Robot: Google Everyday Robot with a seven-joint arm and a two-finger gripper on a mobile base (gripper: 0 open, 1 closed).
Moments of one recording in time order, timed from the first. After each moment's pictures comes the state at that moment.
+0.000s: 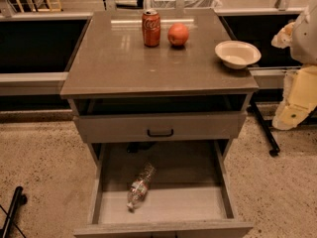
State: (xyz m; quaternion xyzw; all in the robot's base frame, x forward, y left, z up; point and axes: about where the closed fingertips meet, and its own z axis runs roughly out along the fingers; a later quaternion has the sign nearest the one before) arm 0.438 -0.217 0.976 -0.60 0.78 -0.03 0.16
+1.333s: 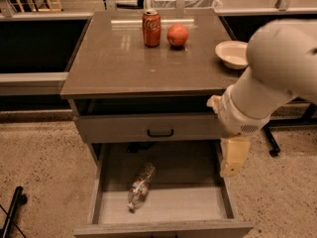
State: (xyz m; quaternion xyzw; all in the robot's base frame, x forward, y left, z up) arm 0.443 -0.147 0.814 -0.71 0.69 0.01 0.13
